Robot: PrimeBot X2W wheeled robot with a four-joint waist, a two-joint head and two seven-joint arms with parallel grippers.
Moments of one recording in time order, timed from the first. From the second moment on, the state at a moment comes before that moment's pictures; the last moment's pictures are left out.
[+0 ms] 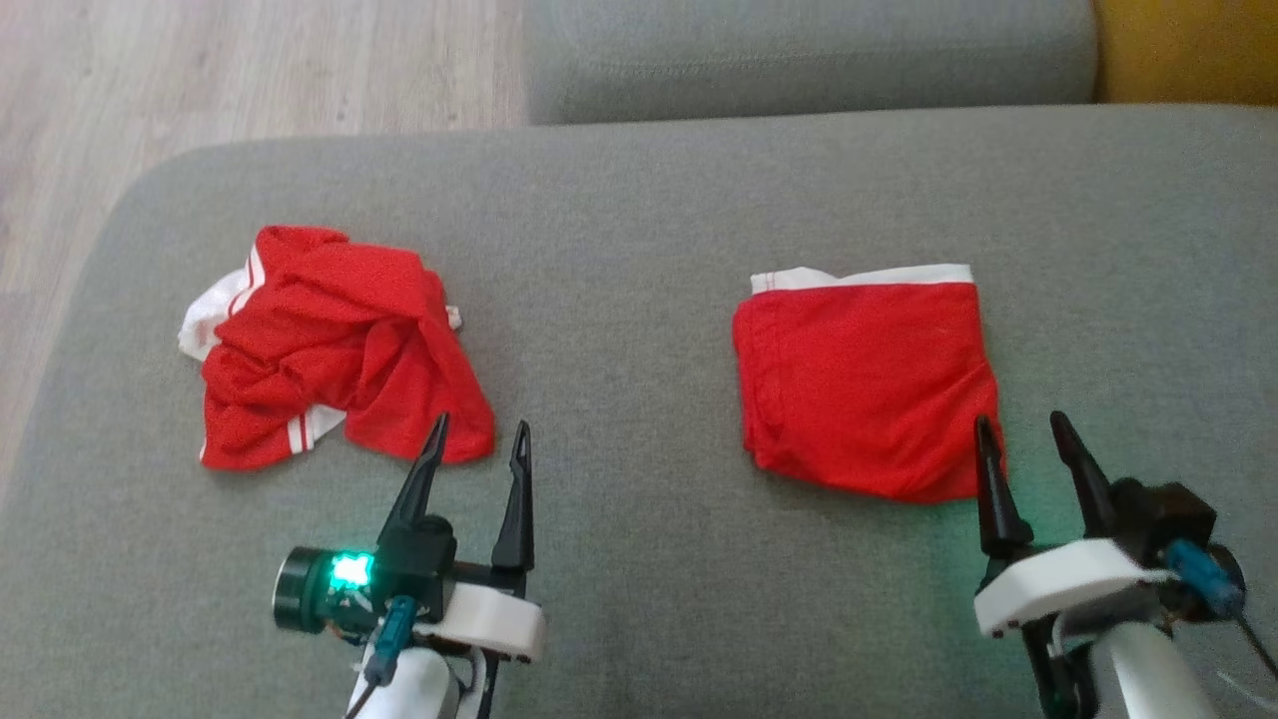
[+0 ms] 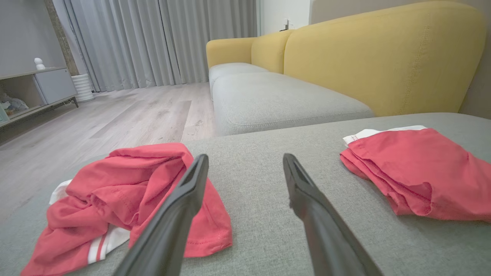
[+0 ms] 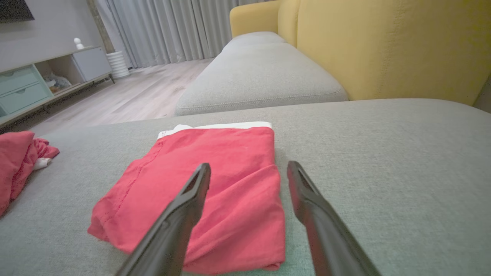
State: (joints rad) left arm -0.16 0.06 -0.38 0.37 -0.14 0.17 -0.26; right arm -0.08 -0.05 -0.01 0.37 0.11 0.12 -0.19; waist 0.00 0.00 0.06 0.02
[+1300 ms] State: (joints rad) left arm -0.26 0.05 -0.37 0.35 -0.12 0.17 -0.26; right arm -0.44 -0.27 0.06 0.79 0.10 0.12 -0.01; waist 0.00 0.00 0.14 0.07
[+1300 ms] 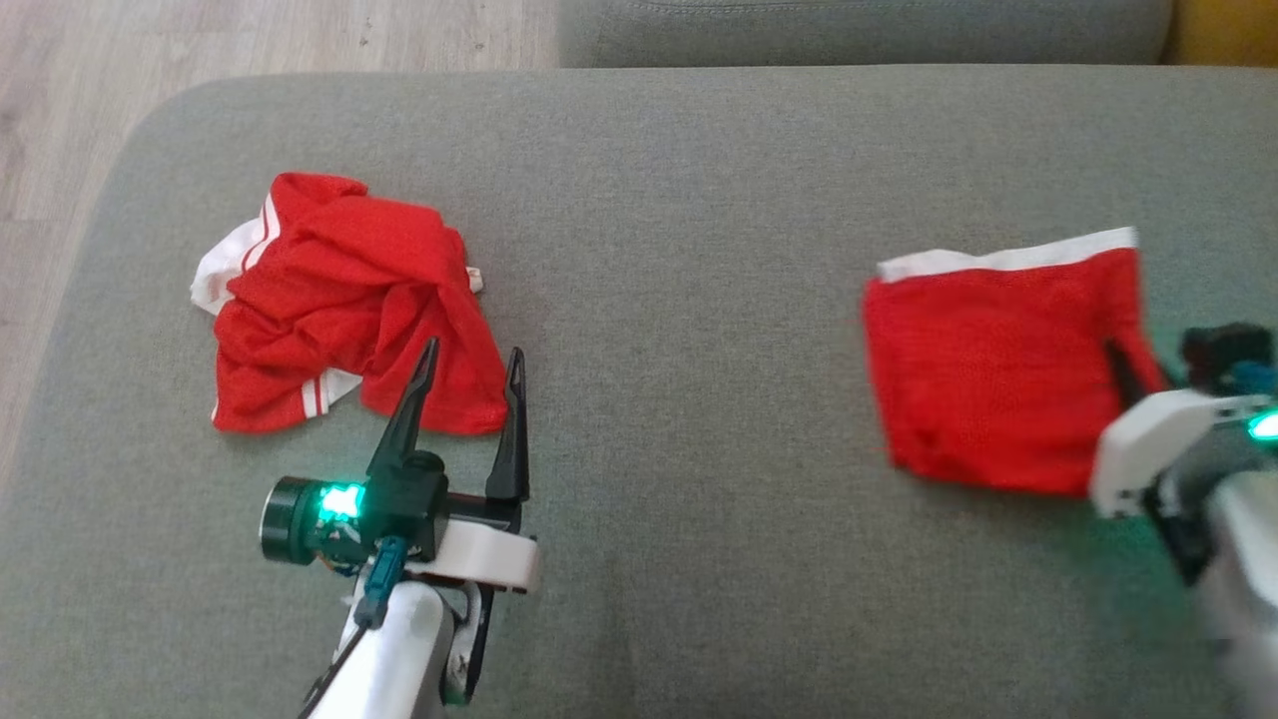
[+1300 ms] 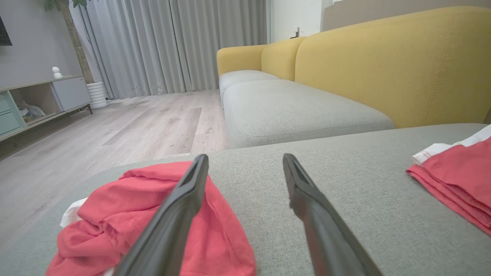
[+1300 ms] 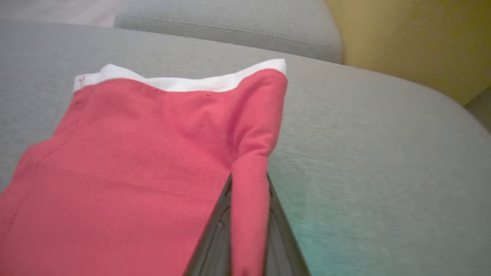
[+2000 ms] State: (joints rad) left arm -0.27 0.05 -0.32 0.30 -0.12 0.16 -0.26; right arm -0.51 -0.65 -0.13 0.85 -0.08 0.12 0.09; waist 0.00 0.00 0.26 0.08
